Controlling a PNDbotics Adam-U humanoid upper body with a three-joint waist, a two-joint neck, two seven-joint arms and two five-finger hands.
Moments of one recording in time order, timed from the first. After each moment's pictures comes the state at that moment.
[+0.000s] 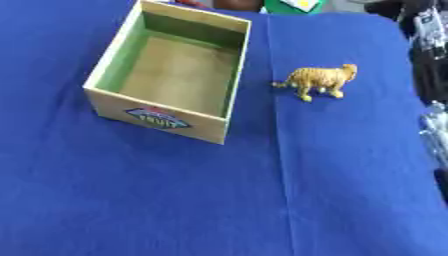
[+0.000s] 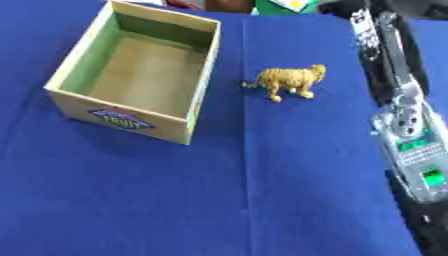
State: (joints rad) left arm -0.19 0.21 0.24 -1.98 -0.17 -0.40 0.36; right arm -0.33 -0.64 -0.07 -1.98 0.18 -0.05 -0.08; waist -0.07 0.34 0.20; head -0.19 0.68
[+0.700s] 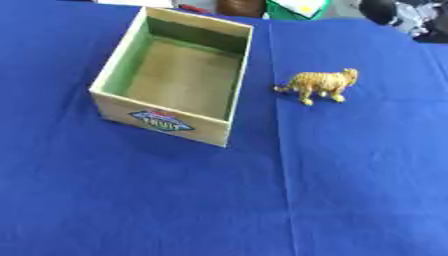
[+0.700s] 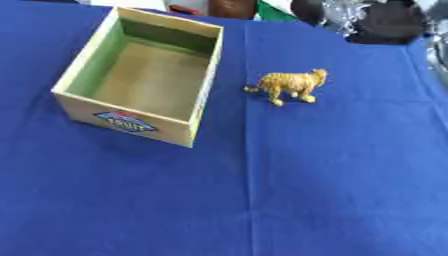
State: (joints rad) left arm -0.18 0.21 0.24 -1.98 -0.17 -0.40 0.35; right arm -0.50 -1.00 0.00 -1.98 0.51 0.05 0.25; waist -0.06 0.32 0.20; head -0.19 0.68
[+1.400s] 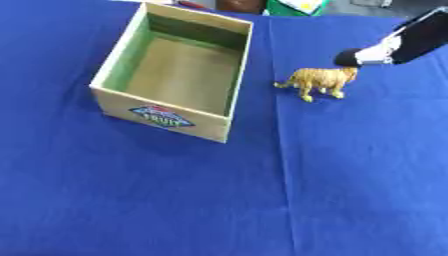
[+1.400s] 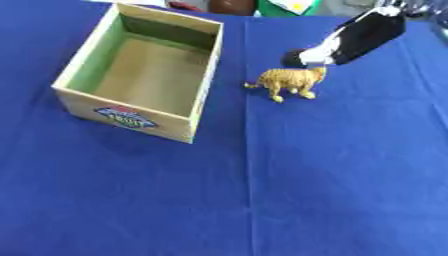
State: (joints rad) left arm -0.18 0.21 0.24 -1.98 -0.17 -0.39 0.34; right arm -0.65 -1.07 0.13 -1.89 0.61 -0.02 0.66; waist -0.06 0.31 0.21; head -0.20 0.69
